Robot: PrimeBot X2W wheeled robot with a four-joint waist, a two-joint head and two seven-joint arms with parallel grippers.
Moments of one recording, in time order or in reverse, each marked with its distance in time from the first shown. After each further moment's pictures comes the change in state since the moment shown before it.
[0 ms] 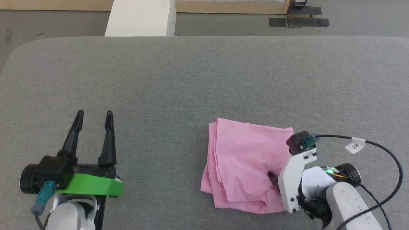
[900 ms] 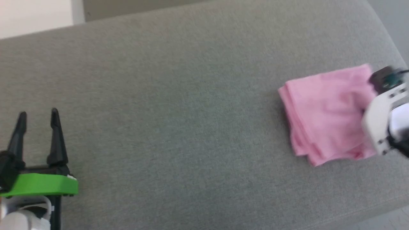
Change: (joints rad) left arm 0.045 0.056 0.176 -0.121 -0.055 0.025 0.128; right arm -0.294 -0.517 0.117 -0.011 0.187 0.000 0.040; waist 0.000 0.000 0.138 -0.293
